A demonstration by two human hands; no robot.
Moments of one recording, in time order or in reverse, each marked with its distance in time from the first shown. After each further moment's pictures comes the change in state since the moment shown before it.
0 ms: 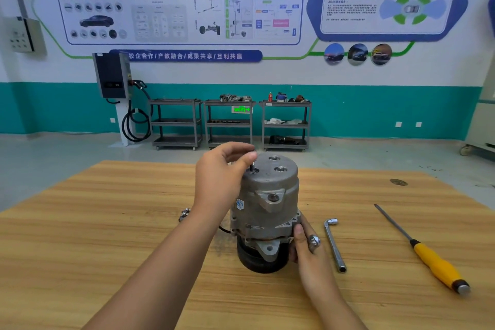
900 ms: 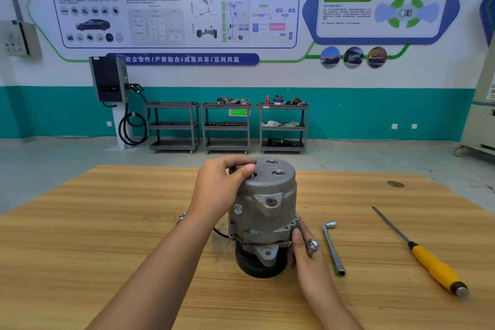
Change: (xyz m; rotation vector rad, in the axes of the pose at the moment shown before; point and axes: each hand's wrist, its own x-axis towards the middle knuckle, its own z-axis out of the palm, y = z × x) left_hand 0.007 -0.014 -0.001 0.125 -0.128 -0.013; right_hand 0.001 0.001 0.000 -0.032 -0.018 0.024
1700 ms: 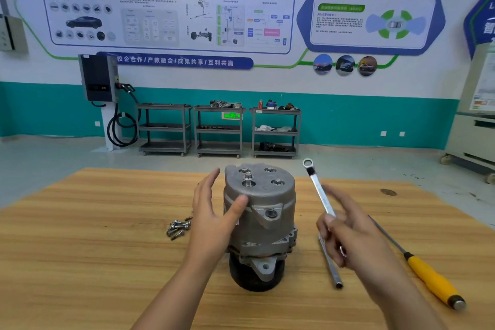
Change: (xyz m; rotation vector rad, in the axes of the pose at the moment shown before) left_hand -0.031 -0.050 0.018 -0.256 0.063 -0.027; right_hand -0.002 -0.095 -0.061 -0.009 -0.091 -0.068
